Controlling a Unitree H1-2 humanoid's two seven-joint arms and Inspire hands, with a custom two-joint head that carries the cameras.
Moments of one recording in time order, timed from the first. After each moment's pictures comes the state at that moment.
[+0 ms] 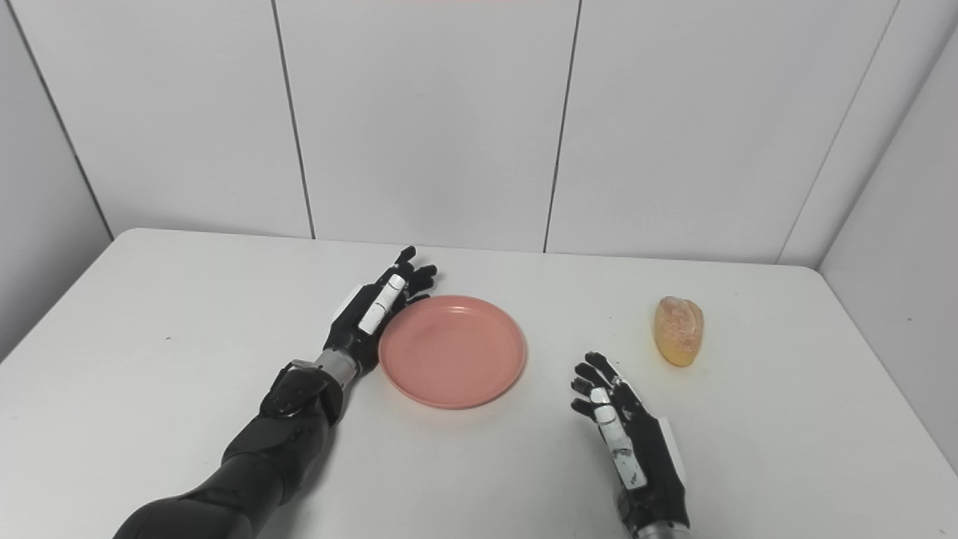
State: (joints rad) left arm -0.81 0.03 0.05 1.23 -0.17 -0.43 -0.31; right arm -0.03 -0.01 0.00 -0.03 0.12 -0.02 0.10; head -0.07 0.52
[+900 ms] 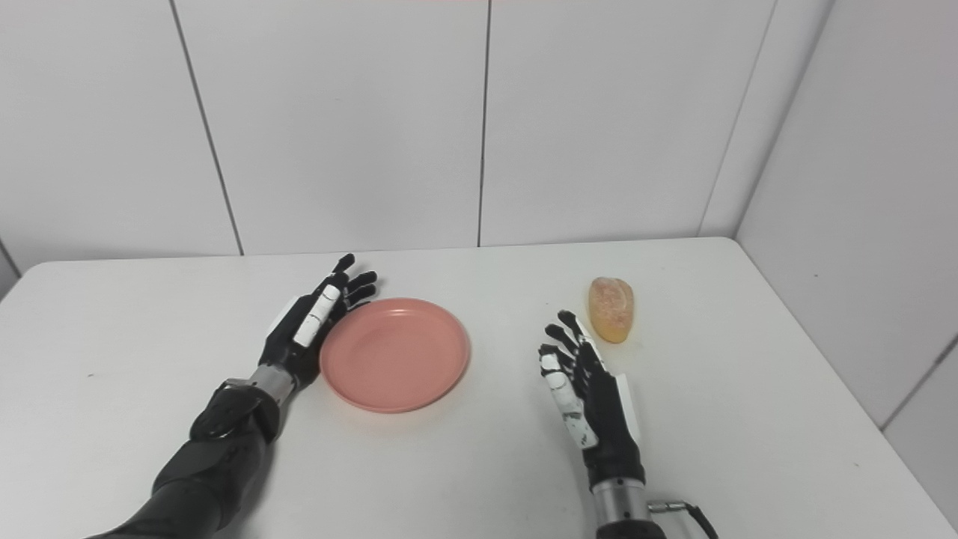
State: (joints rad) left arm -0.81 0.07 0.08 1.26 -0.18 -0.43 -0.38; right arm -0.09 0.01 0.00 -0.14 -0.22 -0.01 -0.09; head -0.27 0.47
